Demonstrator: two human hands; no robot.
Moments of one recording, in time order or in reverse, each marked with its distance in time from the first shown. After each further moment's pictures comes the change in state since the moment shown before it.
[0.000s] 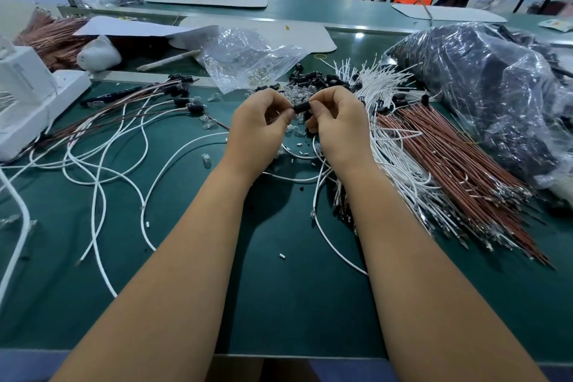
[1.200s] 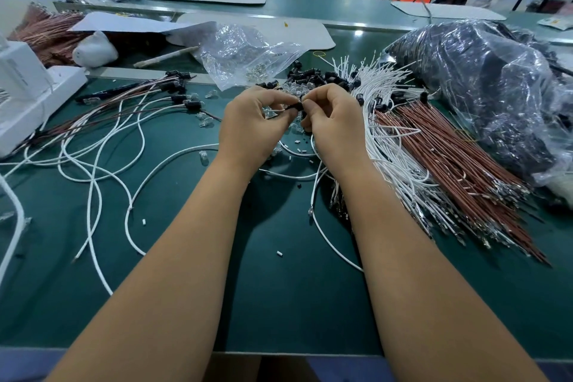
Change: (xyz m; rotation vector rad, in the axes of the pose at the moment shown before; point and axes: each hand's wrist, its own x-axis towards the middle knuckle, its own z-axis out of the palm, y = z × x) left_hand 0.003 -0.003 -0.001 0.004 0.041 0.026; right_hand -0.003 -0.001 0.002 -0.028 -0.019 -0.048
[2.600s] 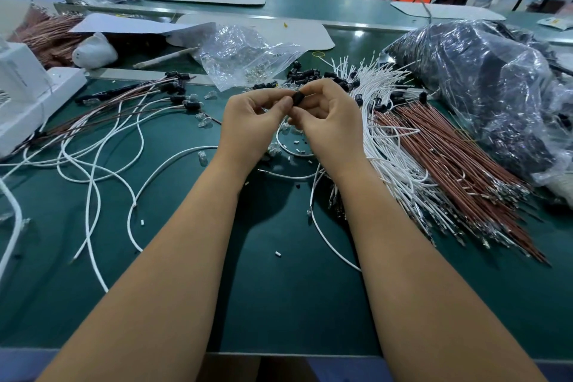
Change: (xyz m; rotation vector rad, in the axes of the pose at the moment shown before) left_hand -0.001 0.007 0.003 -0.335 -0.007 -0.186; right_hand -0.002 0.004 0.002 0.086 -0.018 -0.051
